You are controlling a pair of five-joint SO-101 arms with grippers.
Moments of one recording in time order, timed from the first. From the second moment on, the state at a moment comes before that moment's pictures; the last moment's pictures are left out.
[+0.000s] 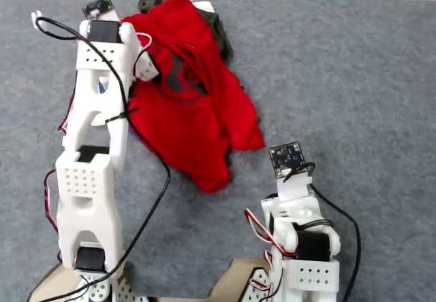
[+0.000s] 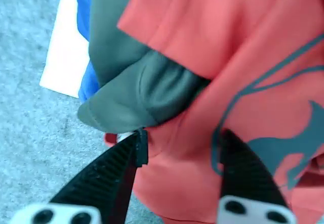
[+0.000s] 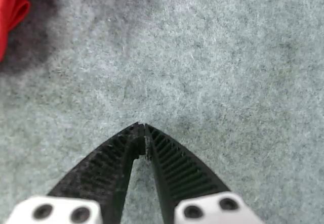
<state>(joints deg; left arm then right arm) 0.8 39.2 -53.0 99.2 21.7 0.4 -103.4 97.2 74.9 7.3</state>
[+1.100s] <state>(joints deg) -18.3 35.4 -76.6 100.2 19.6 0.4 -103.4 97.2 74.9 7.3</state>
